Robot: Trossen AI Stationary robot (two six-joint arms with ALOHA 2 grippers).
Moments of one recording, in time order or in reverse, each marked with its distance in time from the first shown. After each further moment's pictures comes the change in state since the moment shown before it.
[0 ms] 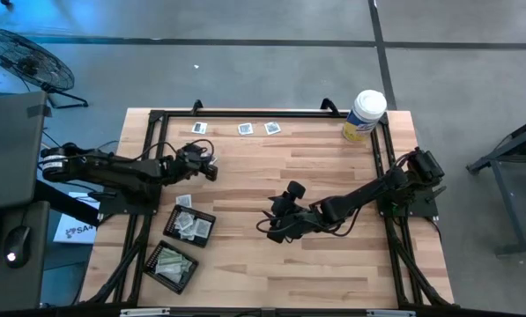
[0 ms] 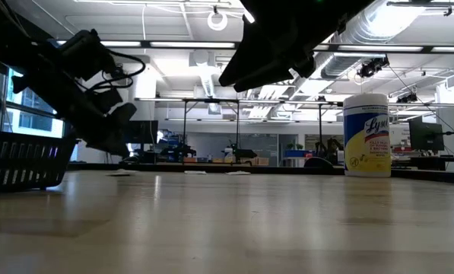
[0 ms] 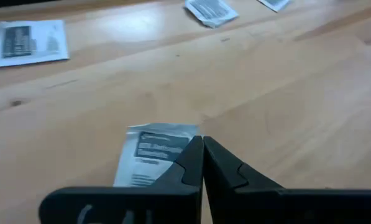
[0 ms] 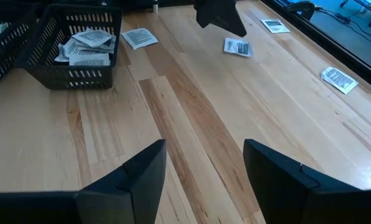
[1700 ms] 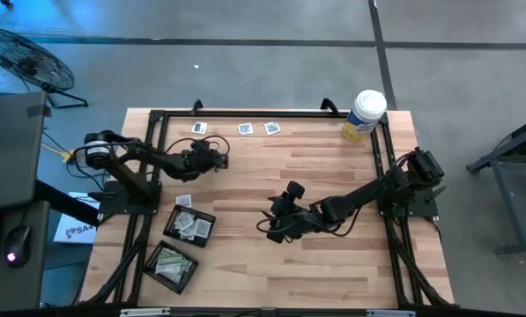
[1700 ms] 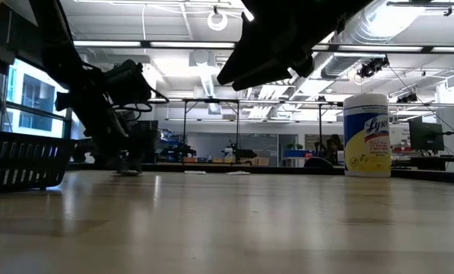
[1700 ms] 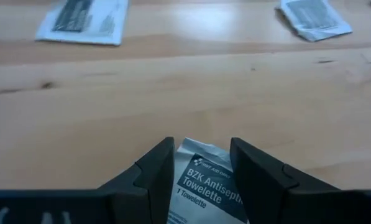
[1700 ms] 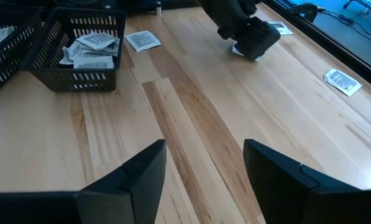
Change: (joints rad) left arm 0.051 0.431 0.206 -0.014 -0.175 -0.286; right arm 0.000 0.000 0.000 0.015 -0.008 -0.008
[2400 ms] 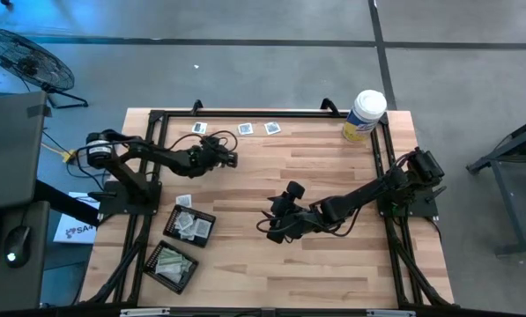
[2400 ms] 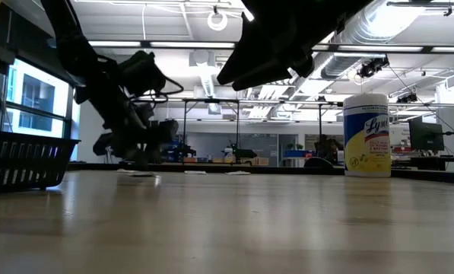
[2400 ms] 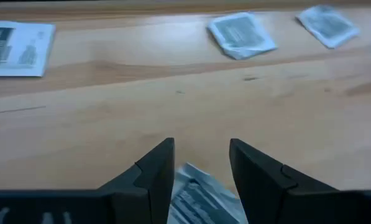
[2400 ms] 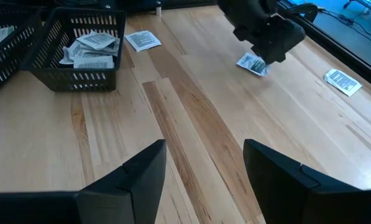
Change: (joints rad) left arm -0.002 0.012 0.104 0.009 0.062 0.089; right arm 0.000 0.000 0.000 0.000 0.000 0.000
